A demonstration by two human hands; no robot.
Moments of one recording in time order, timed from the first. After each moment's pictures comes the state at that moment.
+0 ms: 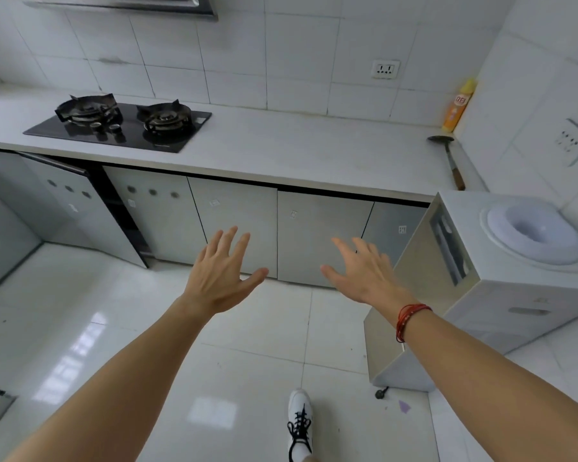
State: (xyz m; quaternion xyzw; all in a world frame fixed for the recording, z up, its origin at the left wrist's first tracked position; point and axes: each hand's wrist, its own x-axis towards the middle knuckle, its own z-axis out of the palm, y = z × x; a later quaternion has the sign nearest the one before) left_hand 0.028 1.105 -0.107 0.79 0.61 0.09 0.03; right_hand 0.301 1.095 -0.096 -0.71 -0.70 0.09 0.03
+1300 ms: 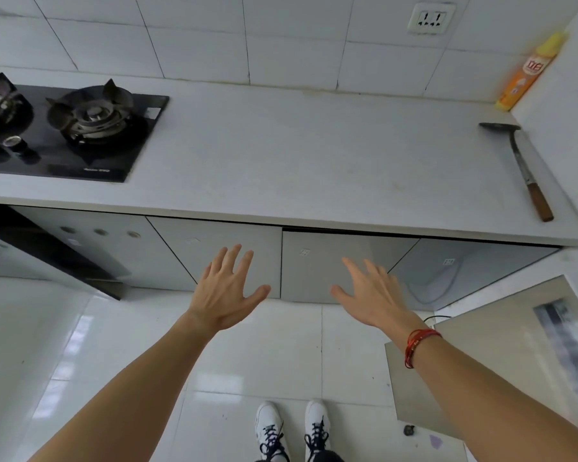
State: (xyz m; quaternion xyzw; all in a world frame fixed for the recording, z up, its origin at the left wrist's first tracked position) left_hand 0.011 1.485 -0.191 0.81 0.58 0.00 0.13; right_hand 0.283 1.438 -0.173 -0.76 -0.62 0.18 -0.06
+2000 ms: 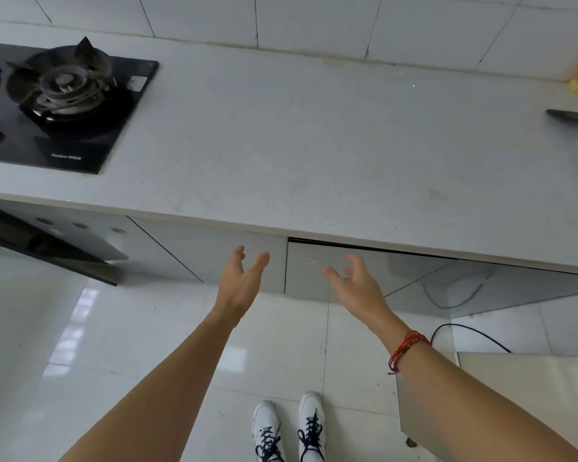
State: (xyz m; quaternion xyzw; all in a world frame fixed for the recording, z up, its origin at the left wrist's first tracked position) left_hand 0.068 1.579 -0.236 0.41 0.69 0.26 0.54; right_hand 0.279 1.550 -0.236 -0.75 -0.41 0.48 0.19
